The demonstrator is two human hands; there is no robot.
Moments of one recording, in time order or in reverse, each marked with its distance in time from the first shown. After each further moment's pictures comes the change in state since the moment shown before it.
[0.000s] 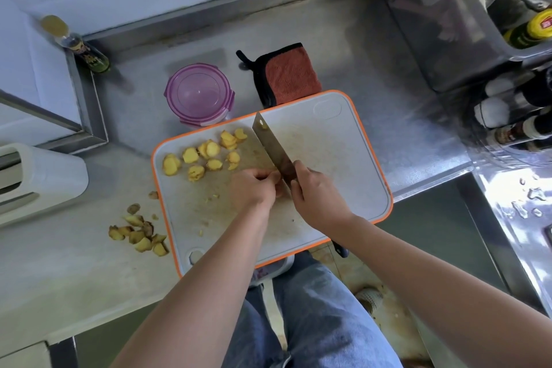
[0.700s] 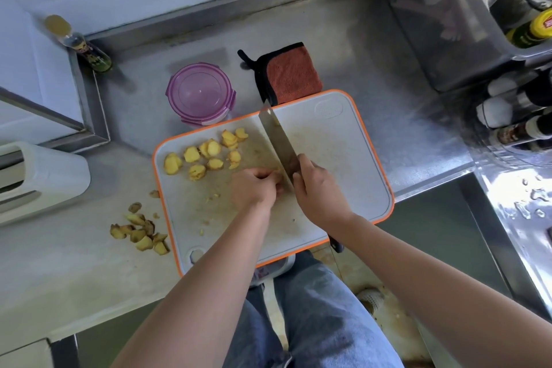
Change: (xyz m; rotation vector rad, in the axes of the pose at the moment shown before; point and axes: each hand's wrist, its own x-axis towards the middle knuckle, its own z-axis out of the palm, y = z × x) left_hand -0.003 0.001 0.000 0.003 0.020 0.005; right_hand 0.002 -0.001 0.000 0.042 0.073 0.037
